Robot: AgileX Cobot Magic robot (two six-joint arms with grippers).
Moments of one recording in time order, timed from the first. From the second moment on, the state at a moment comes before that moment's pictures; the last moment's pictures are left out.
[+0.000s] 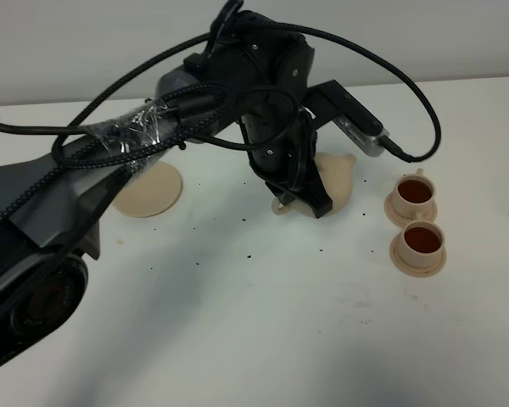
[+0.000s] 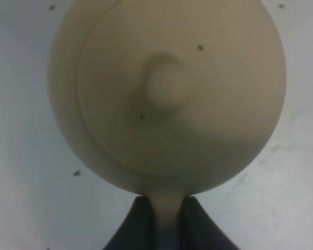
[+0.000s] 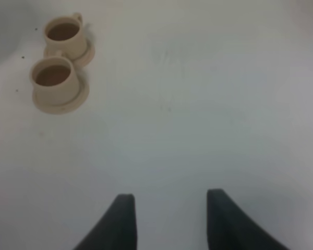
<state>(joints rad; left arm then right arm) -0.67 2.25 -2.04 0.08 1.19 0.30 0.07 0.06 -0.48 0.01 1.07 -0.07</state>
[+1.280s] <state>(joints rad) -0.16 2.03 -1.53 0.05 0.99 0.10 0.07 0.06 -0.48 0.01 1.07 -0.07</state>
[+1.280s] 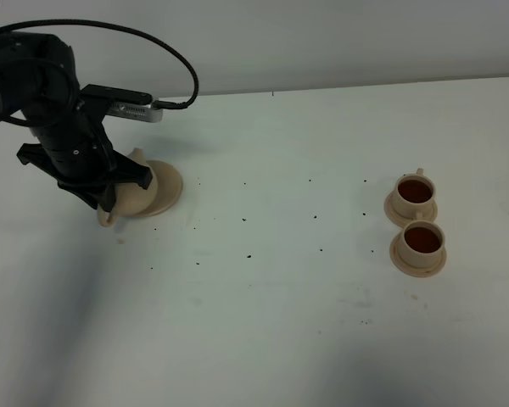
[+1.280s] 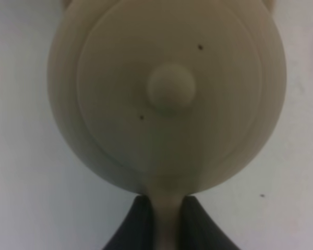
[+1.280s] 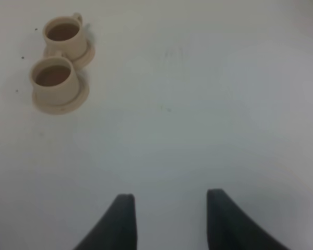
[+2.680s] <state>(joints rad) -0.15 2.08 -1.47 0.00 0.72 0.16 0.07 0.06 -0.48 0.01 1.07 -0.07</state>
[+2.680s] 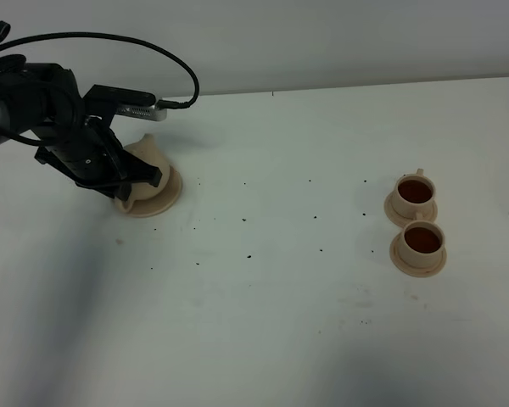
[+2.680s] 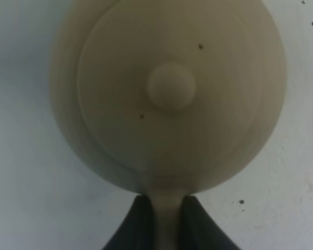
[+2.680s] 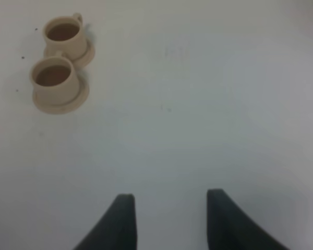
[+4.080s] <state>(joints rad) -0.15 2.10 -1.47 0.00 0.70 0.18 0.07 0.06 -0.48 0.01 1.07 -0.07</state>
